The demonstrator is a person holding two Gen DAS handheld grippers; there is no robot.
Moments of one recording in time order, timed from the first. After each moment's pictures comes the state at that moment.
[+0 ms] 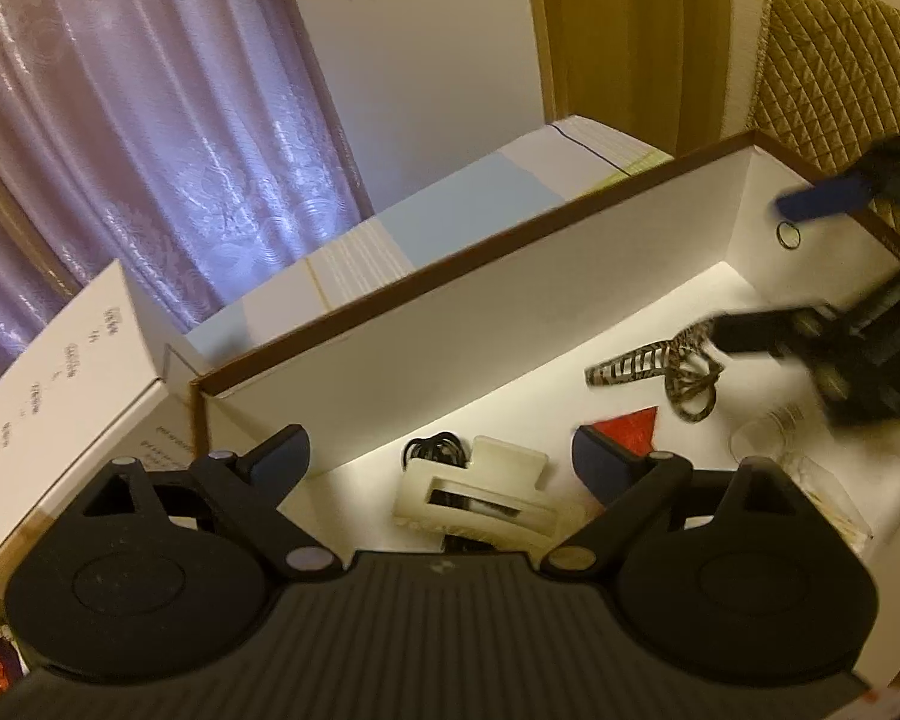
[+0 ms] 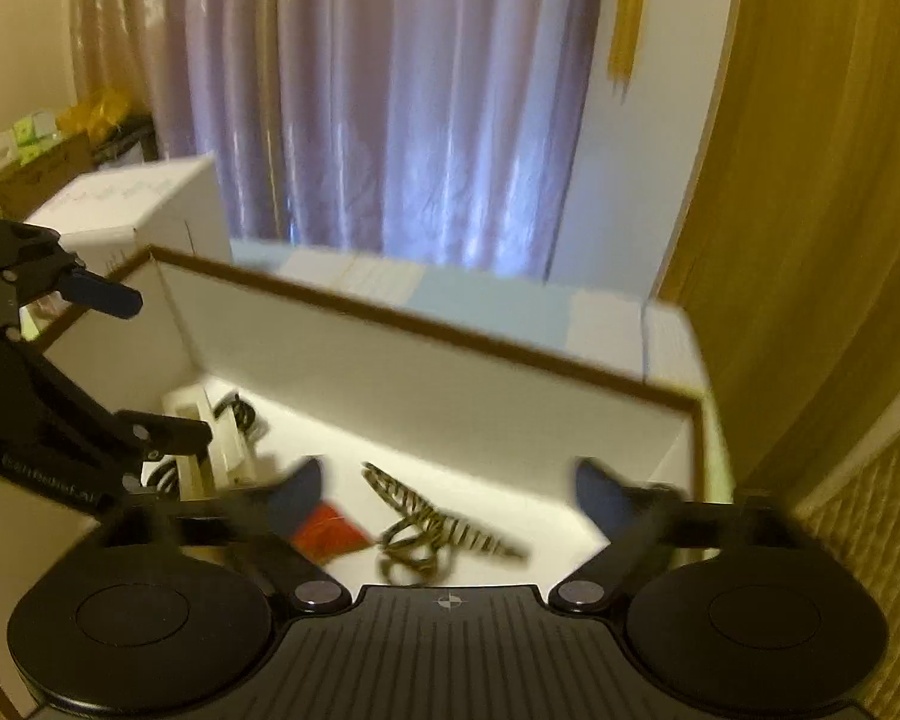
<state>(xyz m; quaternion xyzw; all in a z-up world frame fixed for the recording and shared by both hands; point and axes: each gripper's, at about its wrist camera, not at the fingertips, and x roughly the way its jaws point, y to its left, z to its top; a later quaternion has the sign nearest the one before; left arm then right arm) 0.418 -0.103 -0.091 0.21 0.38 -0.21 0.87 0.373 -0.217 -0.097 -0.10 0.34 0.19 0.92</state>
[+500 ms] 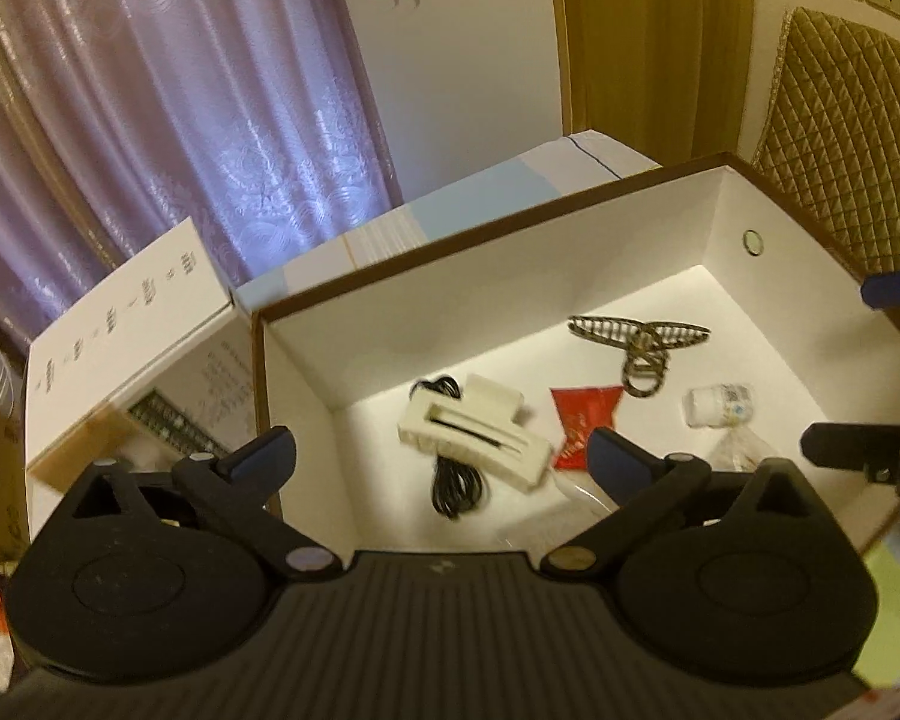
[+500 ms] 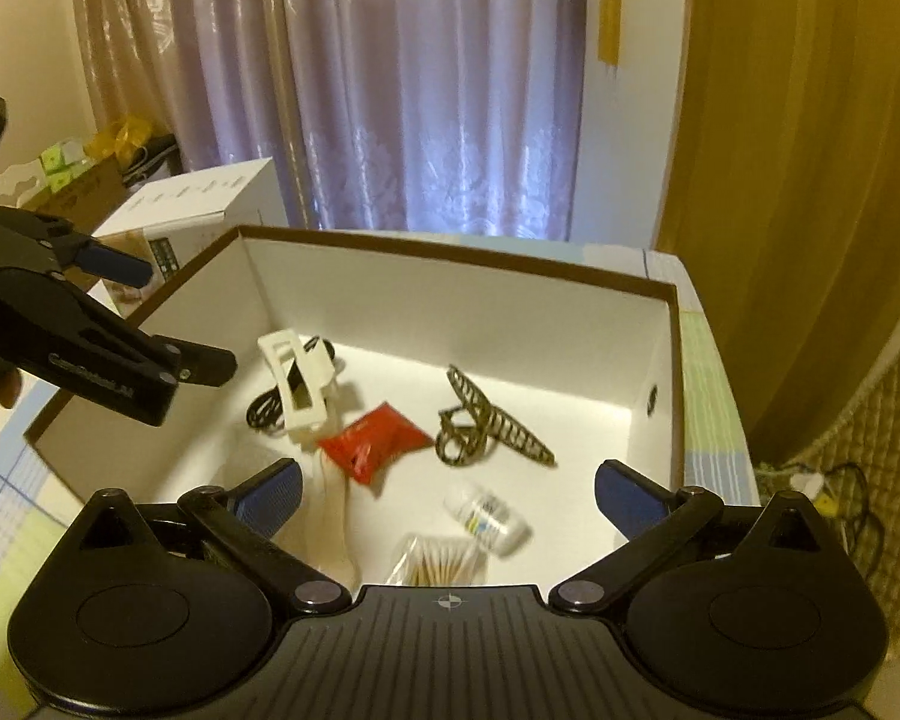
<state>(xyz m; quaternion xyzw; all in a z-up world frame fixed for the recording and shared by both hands) 0.357 -0.088 -0.058 0.18 0.39 -0.17 0.88 0.294 -0.236 -0.083 -0.05 0.37 0.19 0.91</state>
